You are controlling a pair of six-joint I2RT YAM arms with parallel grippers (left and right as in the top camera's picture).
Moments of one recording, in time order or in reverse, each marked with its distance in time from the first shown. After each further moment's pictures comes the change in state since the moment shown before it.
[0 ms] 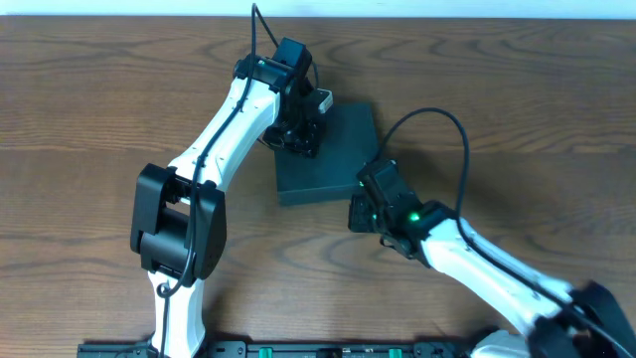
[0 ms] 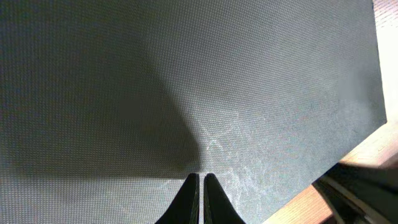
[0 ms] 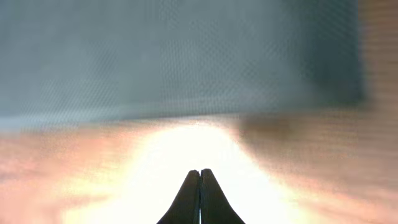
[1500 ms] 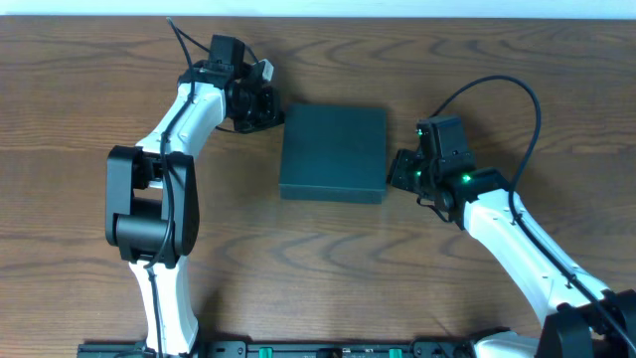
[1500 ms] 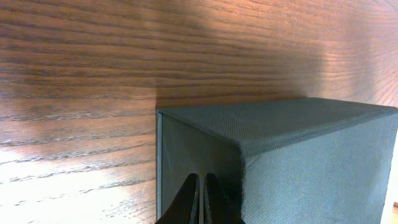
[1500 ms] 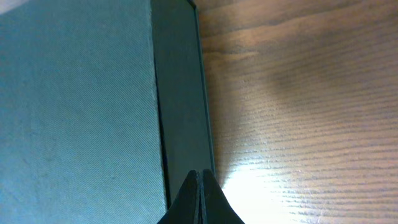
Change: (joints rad) left arm 0.241 0.050 -0.187 0.508 0.187 -0.316; right arm -0.312 0.026 0.134 -0.055 -0.089 -0.055
